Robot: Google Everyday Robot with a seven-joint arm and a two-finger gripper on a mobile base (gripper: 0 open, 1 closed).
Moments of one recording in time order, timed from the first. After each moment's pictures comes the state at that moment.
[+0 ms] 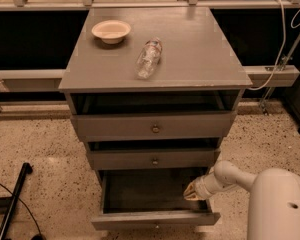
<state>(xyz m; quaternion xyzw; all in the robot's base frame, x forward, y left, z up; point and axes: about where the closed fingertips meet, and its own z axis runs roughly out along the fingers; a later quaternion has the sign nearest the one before) 0.557 -0.188 0.230 -0.77 0.57 0.14 0.25</state>
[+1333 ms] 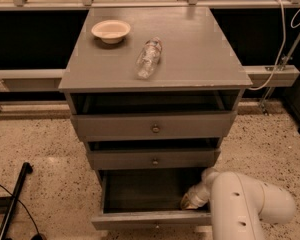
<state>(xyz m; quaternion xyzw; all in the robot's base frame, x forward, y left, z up) 0.550 -0.181 0.112 -0.72 0.65 0.20 0.15</state>
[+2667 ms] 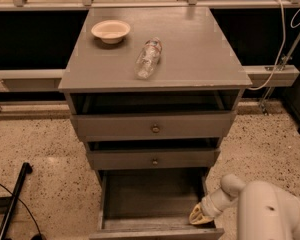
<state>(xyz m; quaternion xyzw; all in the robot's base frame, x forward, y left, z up) 0.466 -0.210 0.166 -0.72 0.59 0.31 0.17</state>
